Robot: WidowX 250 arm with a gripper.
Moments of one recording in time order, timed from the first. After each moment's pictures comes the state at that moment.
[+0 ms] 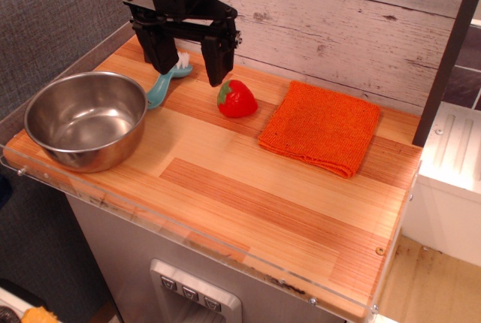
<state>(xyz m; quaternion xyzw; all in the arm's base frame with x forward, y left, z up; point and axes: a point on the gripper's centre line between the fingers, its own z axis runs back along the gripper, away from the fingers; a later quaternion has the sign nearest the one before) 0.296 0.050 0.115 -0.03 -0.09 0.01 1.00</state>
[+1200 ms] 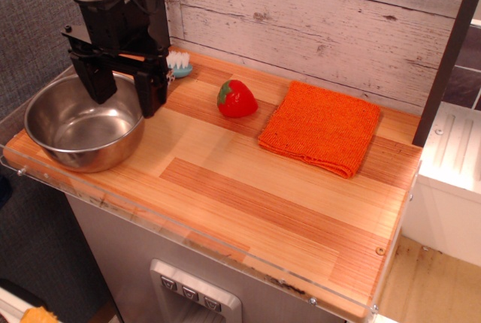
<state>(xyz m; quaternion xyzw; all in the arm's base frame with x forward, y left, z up) 0.261 0.096 0.085 0.00 -0.04 0.01 1.00</state>
